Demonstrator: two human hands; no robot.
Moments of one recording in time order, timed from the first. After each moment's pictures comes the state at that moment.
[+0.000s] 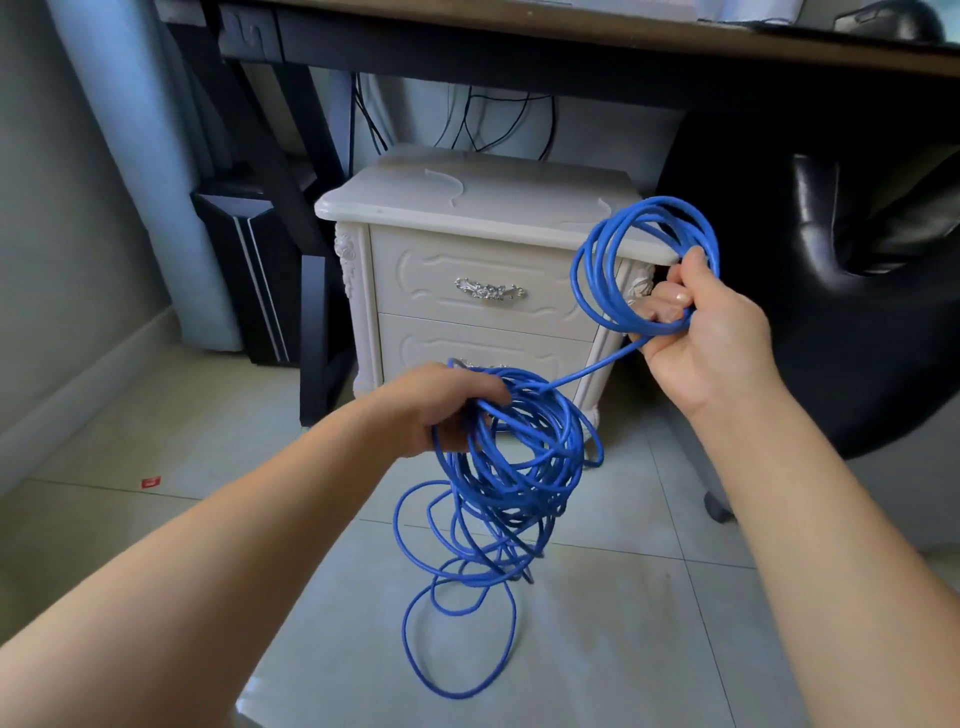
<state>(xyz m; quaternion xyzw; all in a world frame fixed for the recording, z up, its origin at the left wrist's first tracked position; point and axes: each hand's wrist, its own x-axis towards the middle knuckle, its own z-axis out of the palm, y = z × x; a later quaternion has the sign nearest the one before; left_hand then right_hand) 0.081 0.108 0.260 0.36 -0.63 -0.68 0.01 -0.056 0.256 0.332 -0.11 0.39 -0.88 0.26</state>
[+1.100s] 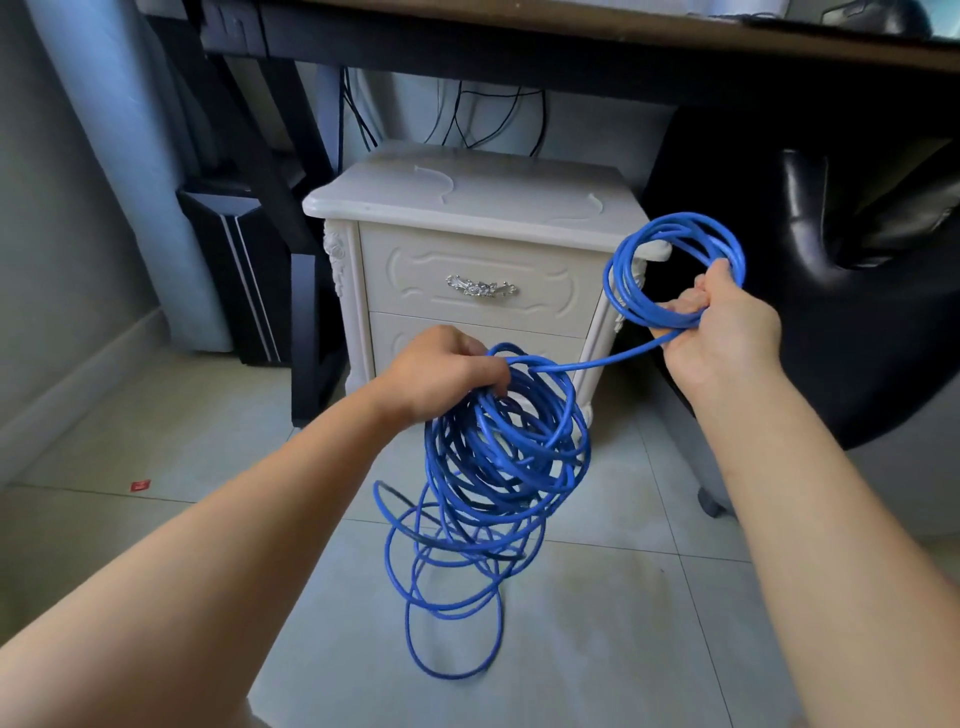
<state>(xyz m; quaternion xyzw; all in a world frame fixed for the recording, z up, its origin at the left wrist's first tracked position) 0.078 0.107 0.276 0.24 -0.83 -0.49 0.12 -0.087 0.257 0.322 -0.01 0.42 -0.89 0.17</state>
